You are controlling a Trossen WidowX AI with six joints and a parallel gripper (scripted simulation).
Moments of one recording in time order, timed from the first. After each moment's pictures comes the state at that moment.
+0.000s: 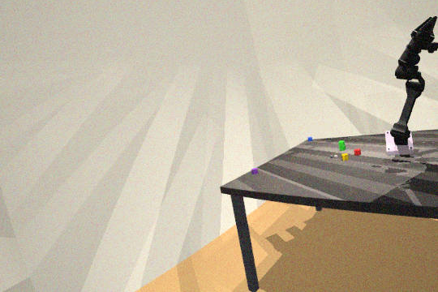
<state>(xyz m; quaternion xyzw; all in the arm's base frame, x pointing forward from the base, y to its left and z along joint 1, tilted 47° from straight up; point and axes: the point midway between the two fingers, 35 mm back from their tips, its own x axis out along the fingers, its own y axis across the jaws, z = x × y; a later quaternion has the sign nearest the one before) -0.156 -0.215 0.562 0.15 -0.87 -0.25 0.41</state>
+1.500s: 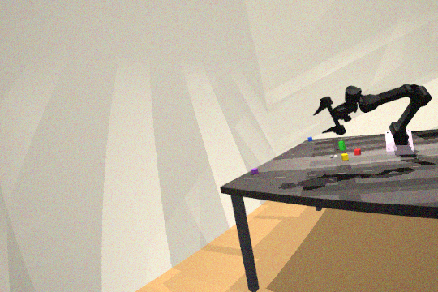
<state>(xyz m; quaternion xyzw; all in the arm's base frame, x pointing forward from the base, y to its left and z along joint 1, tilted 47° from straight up) 0.297 0.162 0.465 -0.37 -0.29 0.28 0.84</state>
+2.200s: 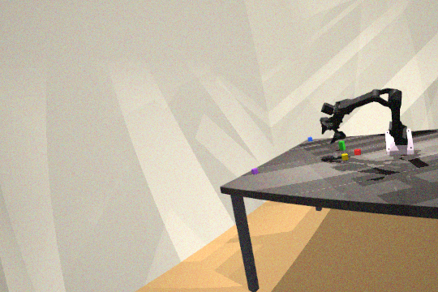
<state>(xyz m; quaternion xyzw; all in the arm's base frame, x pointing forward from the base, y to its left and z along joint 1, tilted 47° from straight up) 0.380 0.041 0.161 -0.15 0.33 0.33 0.87</state>
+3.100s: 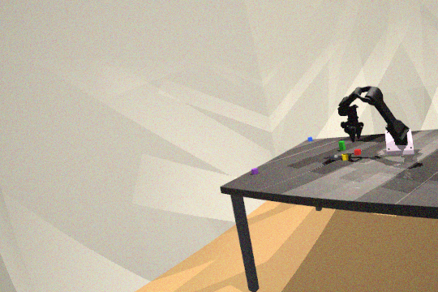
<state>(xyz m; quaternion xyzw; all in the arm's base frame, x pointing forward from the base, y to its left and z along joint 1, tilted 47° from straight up) 0.256 -0.028 0.034 0.32 0.68 0.22 0.62</state>
